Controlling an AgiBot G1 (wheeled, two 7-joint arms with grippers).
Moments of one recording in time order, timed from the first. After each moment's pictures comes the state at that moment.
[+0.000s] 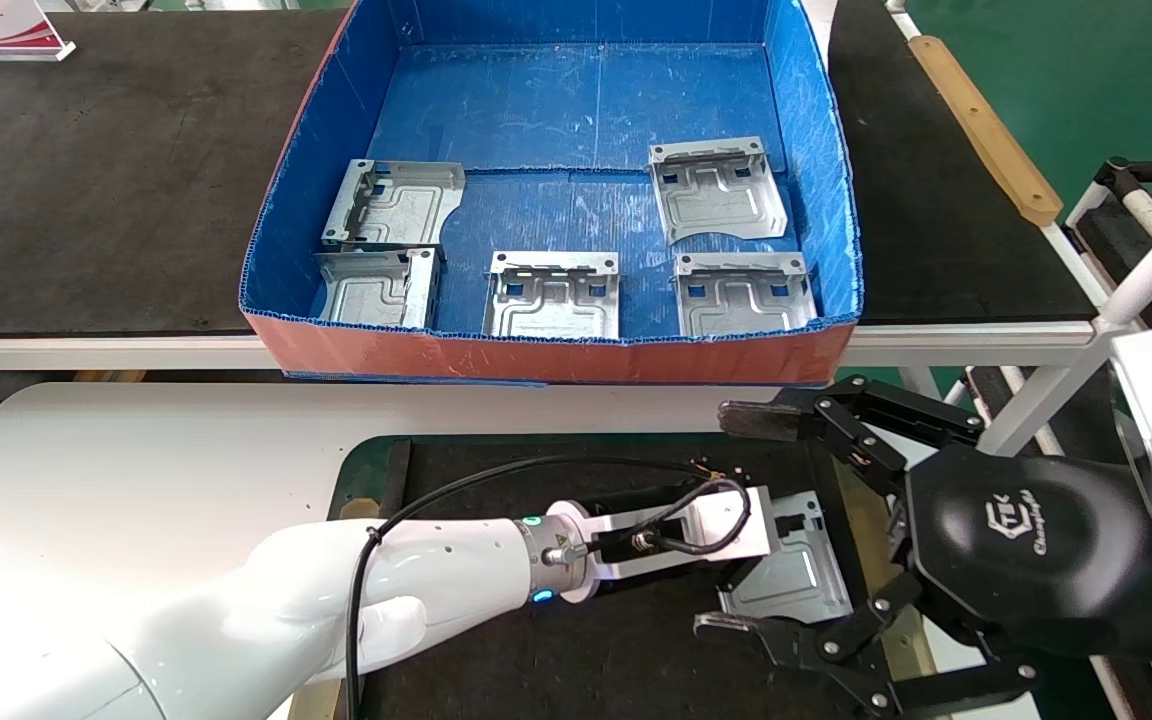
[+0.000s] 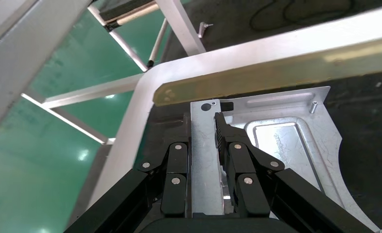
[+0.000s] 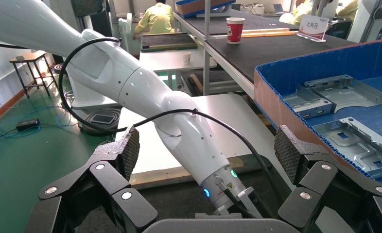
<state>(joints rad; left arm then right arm) -1.40 1.37 1.40 -0.73 0.49 0.51 0.76 1.09 -0.58 -0.36 1.25 -0.66 -1.45 0.13</state>
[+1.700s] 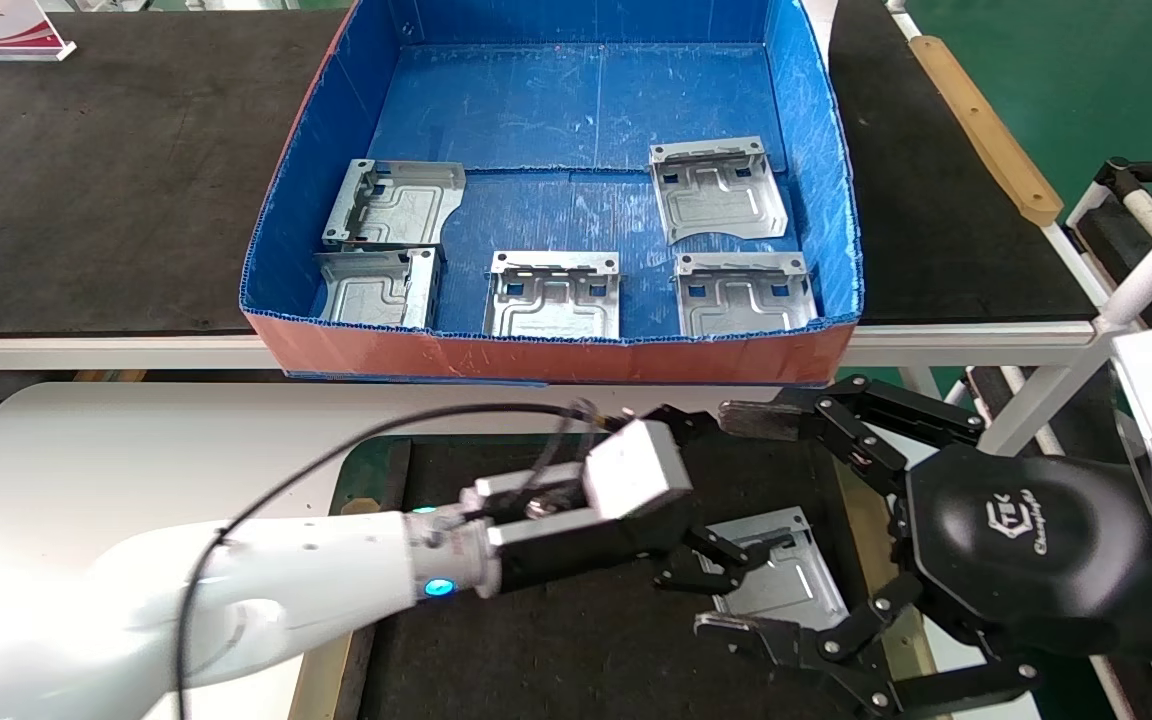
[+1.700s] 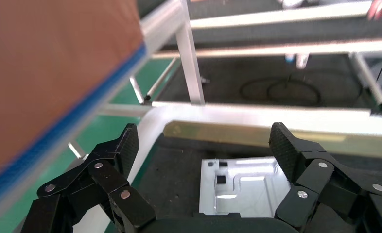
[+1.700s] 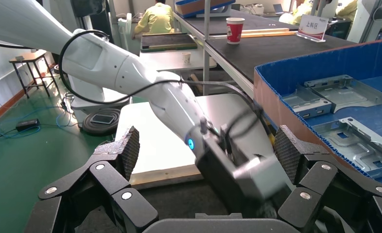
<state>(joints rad) -1.31 1.17 1.11 -0.88 0.55 0.77 0.51 1.09 -0.58 -0.36 1.25 -0.66 -1.45 0.13</state>
